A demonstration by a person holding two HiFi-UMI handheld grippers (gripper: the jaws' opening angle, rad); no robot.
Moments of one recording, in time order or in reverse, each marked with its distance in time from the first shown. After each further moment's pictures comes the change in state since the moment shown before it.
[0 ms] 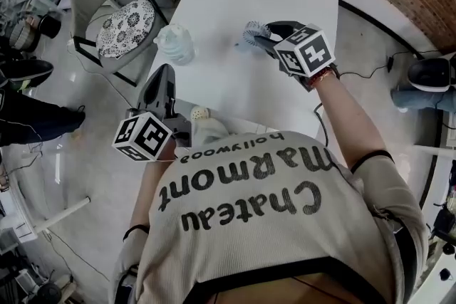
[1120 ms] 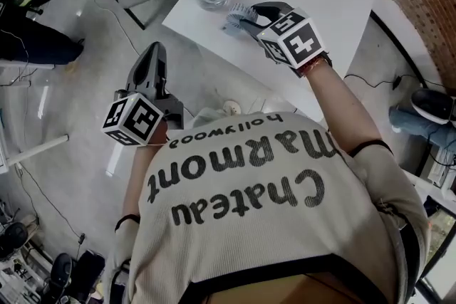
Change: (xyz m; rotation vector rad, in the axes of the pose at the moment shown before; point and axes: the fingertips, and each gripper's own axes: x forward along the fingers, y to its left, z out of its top) left arm -0.127 0.049 -0.015 -0.048 -0.083 0.241; right arm 0.045 0.151 0.014 -0.249 0.038 0.207
